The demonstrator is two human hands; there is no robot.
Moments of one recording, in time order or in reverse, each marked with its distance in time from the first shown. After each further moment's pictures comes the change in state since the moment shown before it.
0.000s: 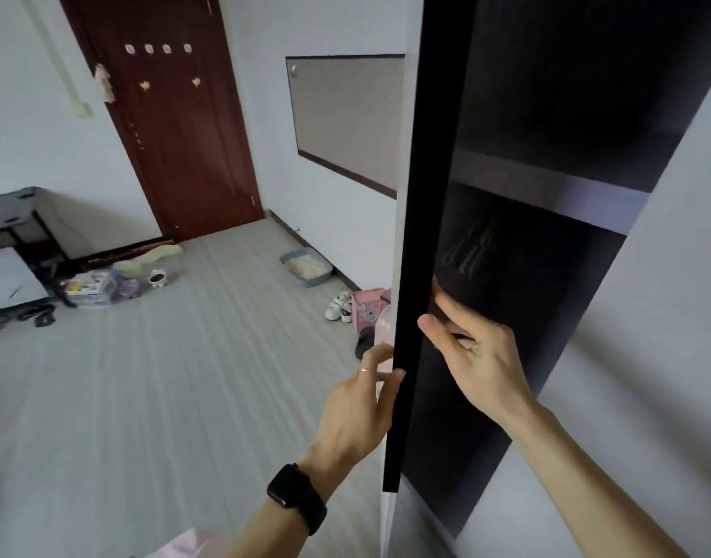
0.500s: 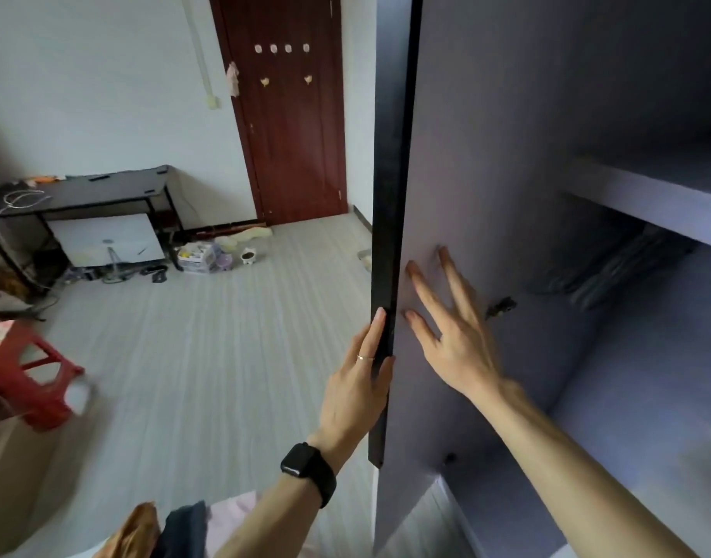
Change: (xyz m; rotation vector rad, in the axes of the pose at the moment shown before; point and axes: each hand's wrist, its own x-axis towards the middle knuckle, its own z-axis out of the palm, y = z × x) left_hand -0.012 -0.072 -0.074 0.202 0.326 -0.110; right_hand 0.064 0.048 0.131 -0.569 -0.113 -0.409
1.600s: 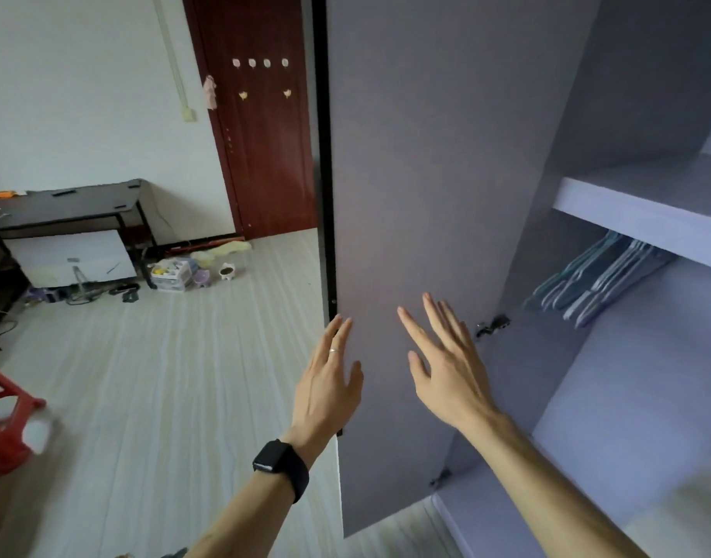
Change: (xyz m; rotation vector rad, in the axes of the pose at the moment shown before) left_hand 0.059 -0.070 -0.036 0.159 0.000 -0.077; right_hand 0.013 -0.007 0.046 -0.081 -0.270 0.146
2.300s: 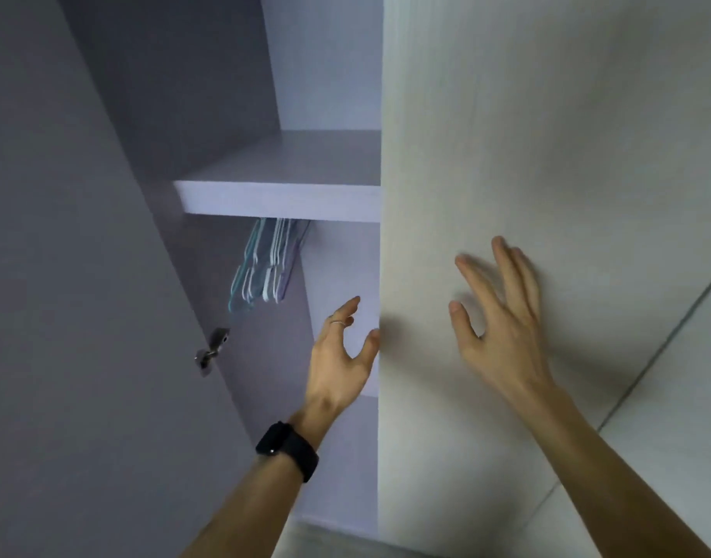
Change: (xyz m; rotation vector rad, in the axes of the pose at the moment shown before) left_hand -0.032 0.286 0.192 -0.758 -0.767 0.316; right_hand -0.249 0.125 -0.238 -0.674 0.641 0.674
